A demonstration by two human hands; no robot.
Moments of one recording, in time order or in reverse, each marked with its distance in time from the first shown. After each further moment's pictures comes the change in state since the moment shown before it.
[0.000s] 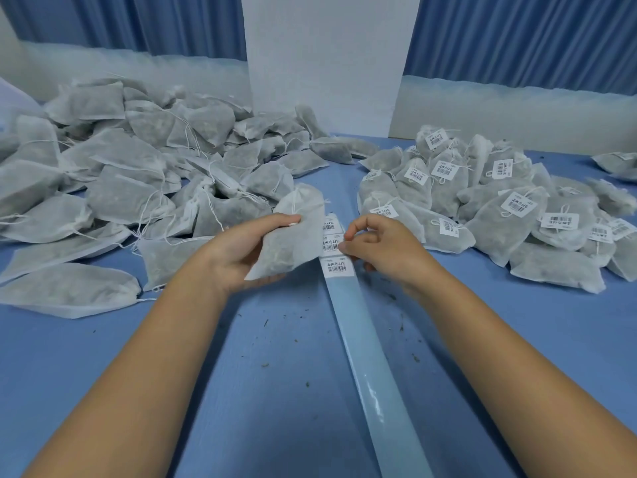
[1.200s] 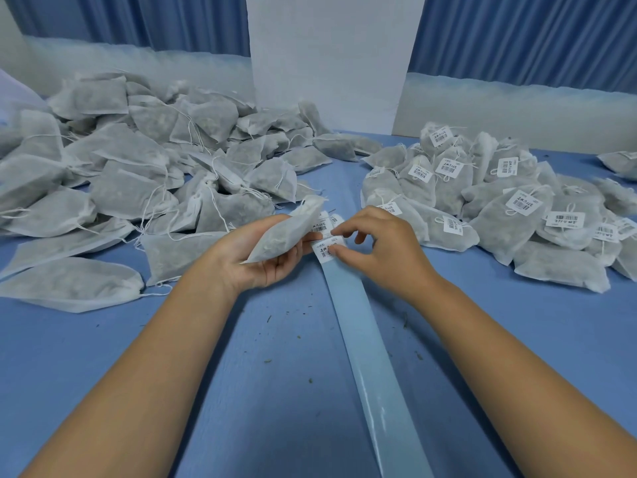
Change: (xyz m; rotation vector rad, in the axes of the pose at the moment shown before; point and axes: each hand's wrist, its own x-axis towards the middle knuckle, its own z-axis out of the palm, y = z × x) left_hand 0.001 -0.004 0.002 -0.266 -0.063 -0.118; right_hand 0.005 0.017 0.004 -0.503 0.146 -0.615
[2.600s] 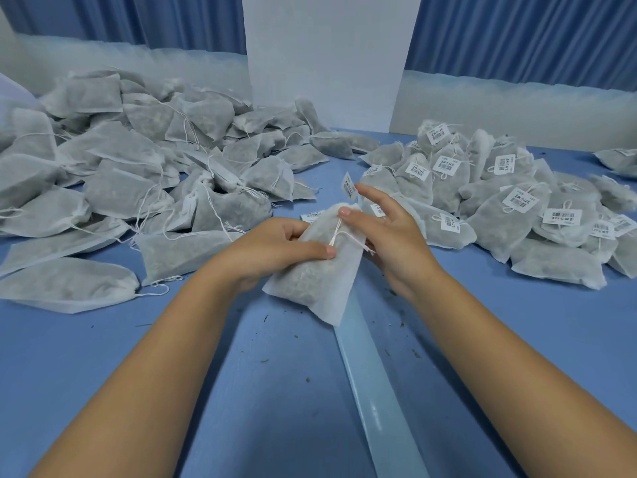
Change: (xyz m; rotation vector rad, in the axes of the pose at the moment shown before) left_hand -0.006 -0.012 0.012 0.947 -0.008 0.401; right_hand 0.005 -0.023 -0.008 0.943 0.085 0.597
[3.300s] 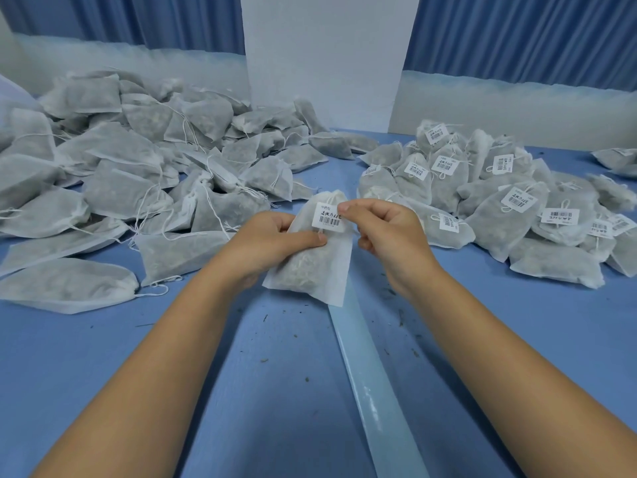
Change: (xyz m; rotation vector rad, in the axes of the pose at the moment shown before) left_hand 0.007 -0.003 0.000 -0.050 0.205 -0.004; right_hand -0.002 -0.004 0.005 -0.168 0.072 -0.083
